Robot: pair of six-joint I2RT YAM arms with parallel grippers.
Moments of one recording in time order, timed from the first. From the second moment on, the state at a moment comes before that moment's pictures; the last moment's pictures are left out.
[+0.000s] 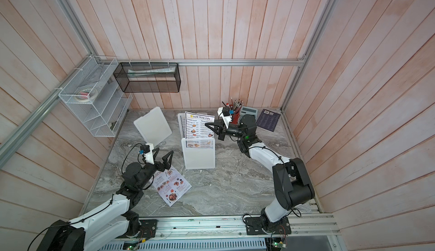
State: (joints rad) left arm -0.33 0.96 0.18 0.70 0.11 -0.24; right arm 0.38 1.60 0.99 0.76 -1.02 0.24
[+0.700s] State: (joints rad) left arm -0.33 0.96 0.18 0.71 0.11 -0.24; right arm 0.41 1.61 0.90 0.80 -1.04 0.22
